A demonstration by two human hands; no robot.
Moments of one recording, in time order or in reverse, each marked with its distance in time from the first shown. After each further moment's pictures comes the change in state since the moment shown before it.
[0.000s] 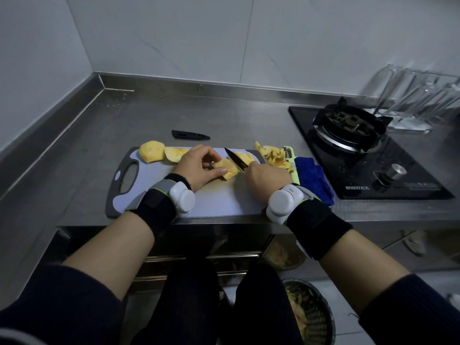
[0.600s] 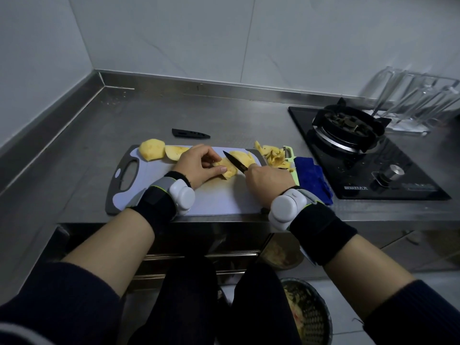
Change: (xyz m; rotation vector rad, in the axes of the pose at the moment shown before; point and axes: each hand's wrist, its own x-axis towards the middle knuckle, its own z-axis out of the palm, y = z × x) left_hand -0.003 0.003 -0.001 -0.049 0.016 -0.018; right_hand -0.011 0.008 0.001 -0.070 0.053 -0.155
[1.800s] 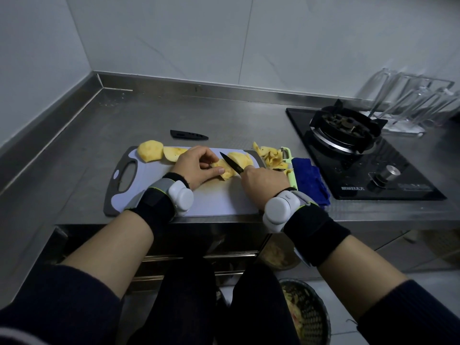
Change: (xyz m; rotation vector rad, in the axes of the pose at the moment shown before) left_hand 0.003 -0.007 0.000 -0.011 -0.021 -0.048; right_hand 0.000 -0.008 -0.001 0.000 -0.003 0.030
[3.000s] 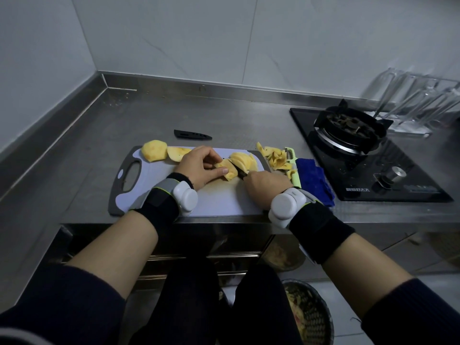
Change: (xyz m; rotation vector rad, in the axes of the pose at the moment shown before) left_hand -0.002 0.005 -0.001 0.015 0.008 0.024; right_hand 0.011 0.000 0.001 0.022 -0.246 0.035
